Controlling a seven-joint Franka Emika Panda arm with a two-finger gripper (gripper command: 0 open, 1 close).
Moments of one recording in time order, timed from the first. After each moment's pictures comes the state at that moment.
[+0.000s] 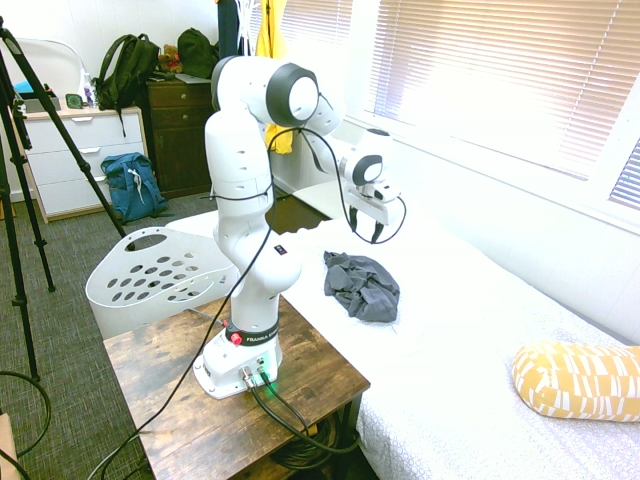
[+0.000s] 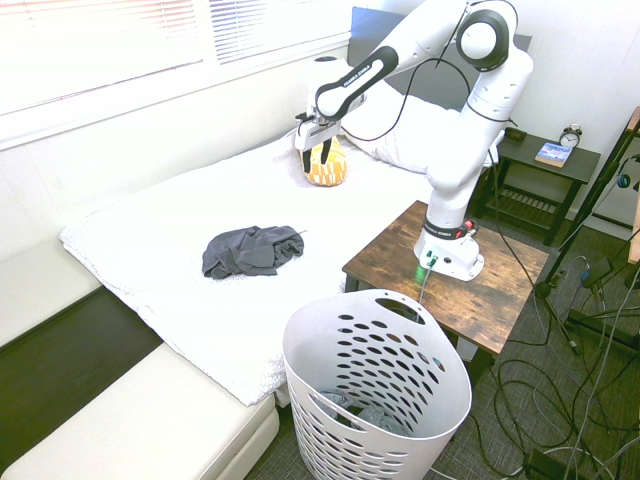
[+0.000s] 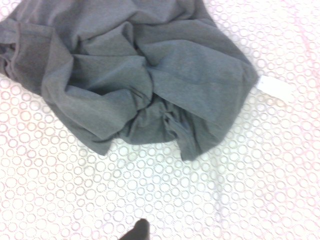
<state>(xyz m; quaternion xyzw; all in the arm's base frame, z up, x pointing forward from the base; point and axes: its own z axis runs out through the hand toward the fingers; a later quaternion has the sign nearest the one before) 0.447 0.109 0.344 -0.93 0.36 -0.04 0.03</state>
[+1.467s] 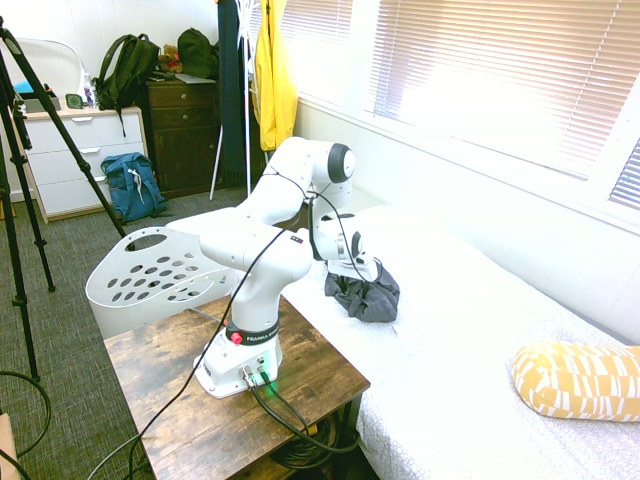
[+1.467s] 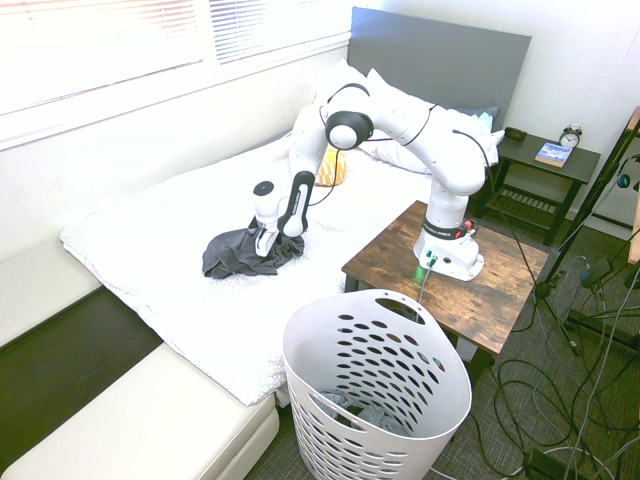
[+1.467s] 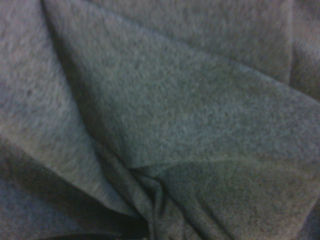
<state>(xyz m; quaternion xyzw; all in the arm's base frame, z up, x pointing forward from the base) 0.541 0.224 -0.010 -0.97 0.23 -0.09 -0.08</state>
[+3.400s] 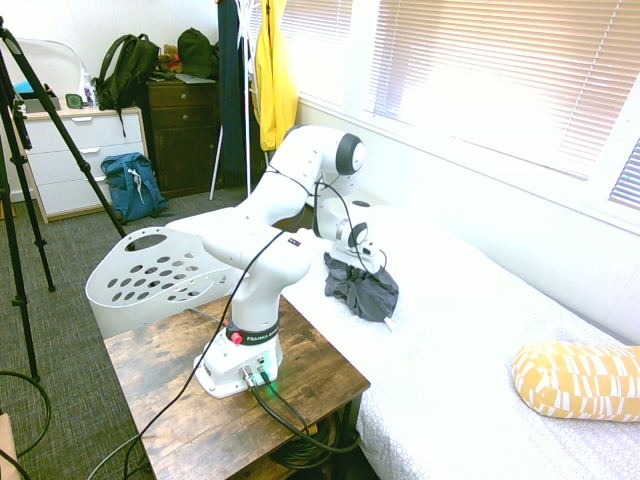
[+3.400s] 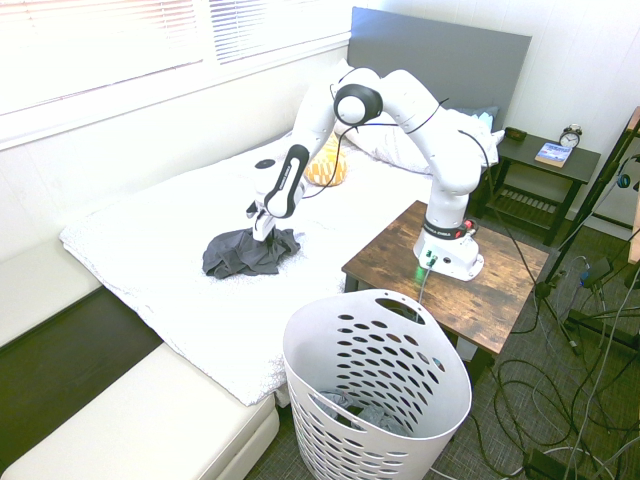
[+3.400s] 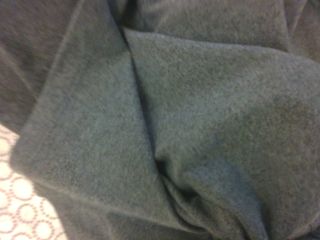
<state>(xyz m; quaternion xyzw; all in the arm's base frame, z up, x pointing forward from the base) 0.556 0.218 0.091 -0.97 0.22 -0.03 0.01</state>
